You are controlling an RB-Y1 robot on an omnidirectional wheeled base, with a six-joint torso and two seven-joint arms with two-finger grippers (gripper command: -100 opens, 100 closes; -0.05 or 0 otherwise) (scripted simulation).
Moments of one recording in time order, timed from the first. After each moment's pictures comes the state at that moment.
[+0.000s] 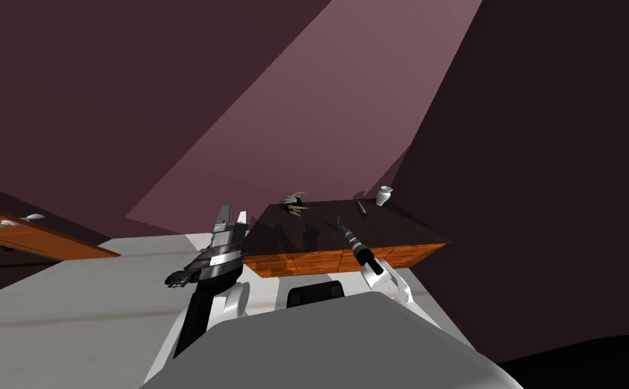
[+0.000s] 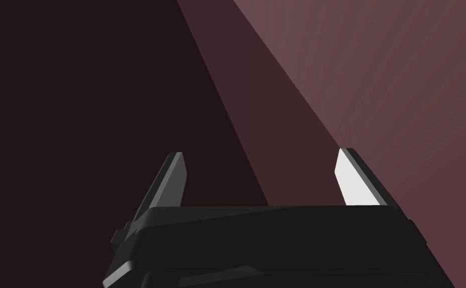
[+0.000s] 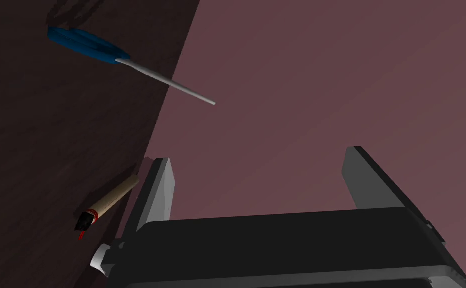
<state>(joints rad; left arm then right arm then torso) 0.51 0.02 -0.01 -2.34 -0.09 -0.35 -0.02 0.31 -0.34 0.17 -1.69 0.07 0.00 0.08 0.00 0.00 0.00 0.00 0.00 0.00</state>
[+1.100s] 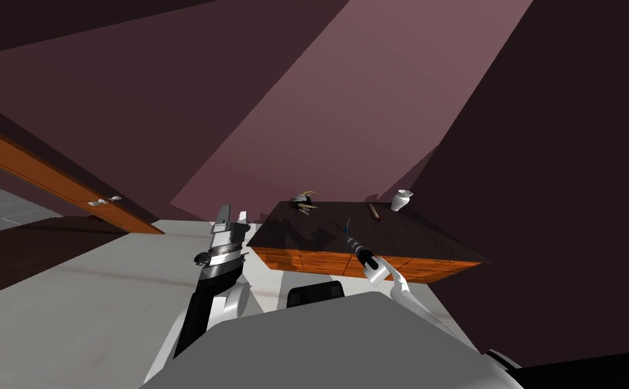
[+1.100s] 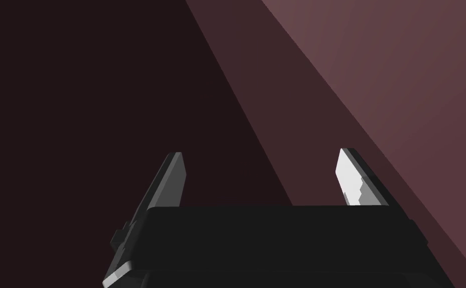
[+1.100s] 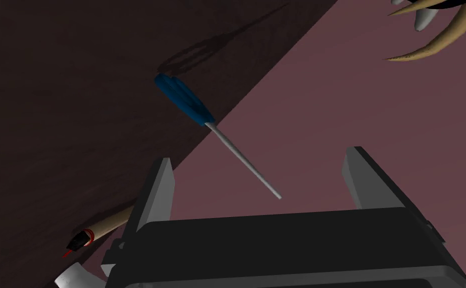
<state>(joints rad) 0.51 0.02 -0.01 -2.34 -0.09 -0.35 -0.02 0.18 -0.43 0.23 -1.41 0.15 0.12 0.15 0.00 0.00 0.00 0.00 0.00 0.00</state>
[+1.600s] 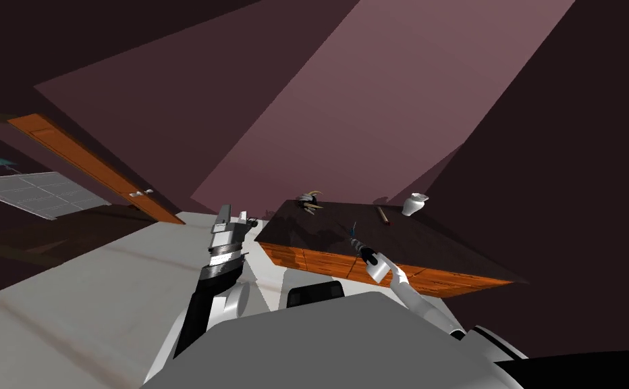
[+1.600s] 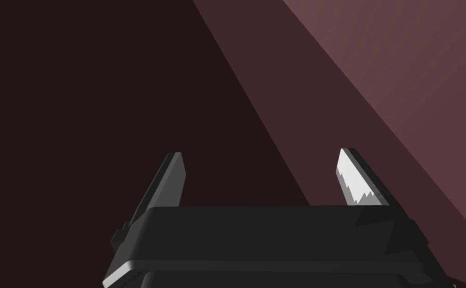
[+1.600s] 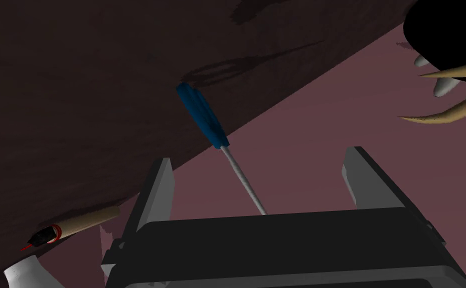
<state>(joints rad) 0.51 0.02 -0.01 -2.34 -0.09 -0.35 -0.02 0.10 -0.48 0.25 -1.26 0.20 0.17 0.19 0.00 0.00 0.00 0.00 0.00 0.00</state>
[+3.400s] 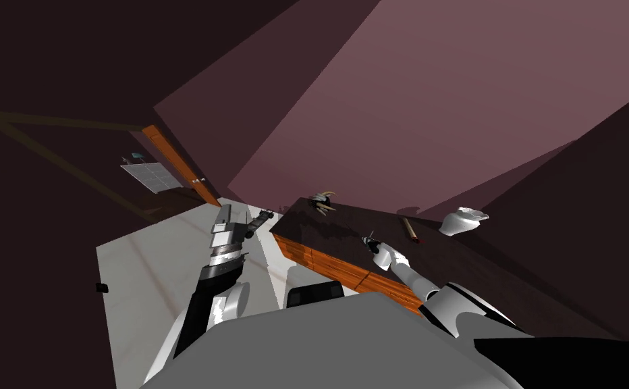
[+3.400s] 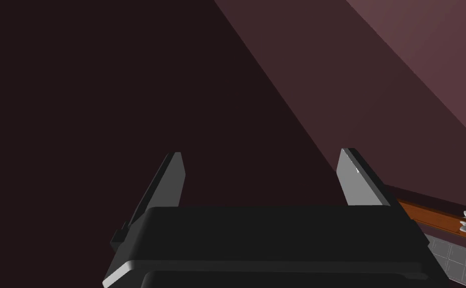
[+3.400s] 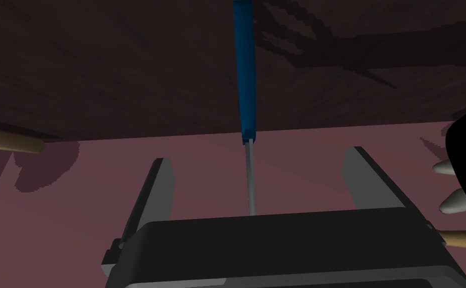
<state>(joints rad) 0.51 0.02 -0.01 -2.34 -0.09 -0.35 -0.02 -0.14 -0.57 0.27 -0.85 0.37 0.27 0.29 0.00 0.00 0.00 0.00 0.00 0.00</state>
